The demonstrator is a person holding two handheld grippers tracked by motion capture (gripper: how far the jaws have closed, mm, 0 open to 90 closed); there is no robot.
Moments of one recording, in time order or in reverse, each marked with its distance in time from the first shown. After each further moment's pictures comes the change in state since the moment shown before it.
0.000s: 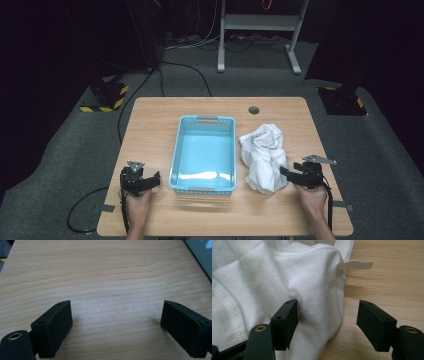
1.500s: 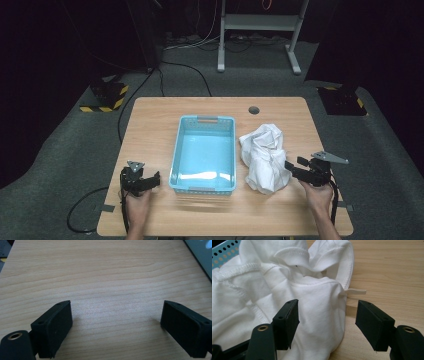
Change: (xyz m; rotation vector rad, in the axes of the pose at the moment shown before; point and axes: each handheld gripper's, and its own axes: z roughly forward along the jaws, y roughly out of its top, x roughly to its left) left arm 0.000 0.000 0.000 0.000 0.000 0.000; right arm 0.001 0.016 -0.028 -0.113 0.048 0.008
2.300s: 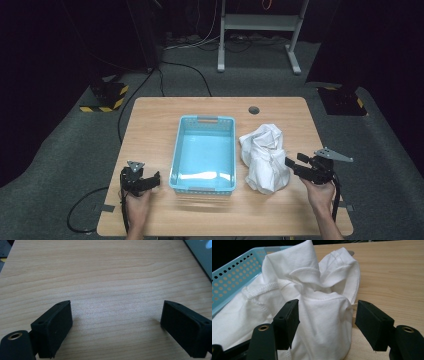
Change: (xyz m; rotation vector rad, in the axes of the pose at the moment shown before) left arm 0.000 0.000 0.000 0.000 0.000 0.000; right arm 0.006 0.014 -0.011 -0.054 0.048 -0.005
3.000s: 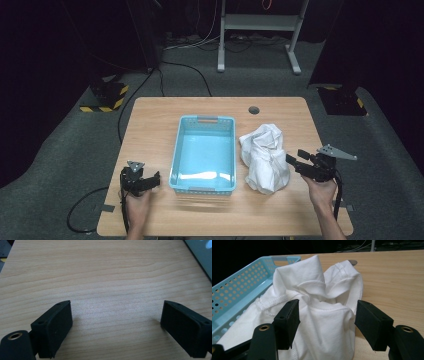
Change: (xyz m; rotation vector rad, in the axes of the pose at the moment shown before) left arm 0.000 0.000 0.000 0.000 0.000 0.000; right arm 0.004 0.011 -0.007 -0.039 0.027 -0.006
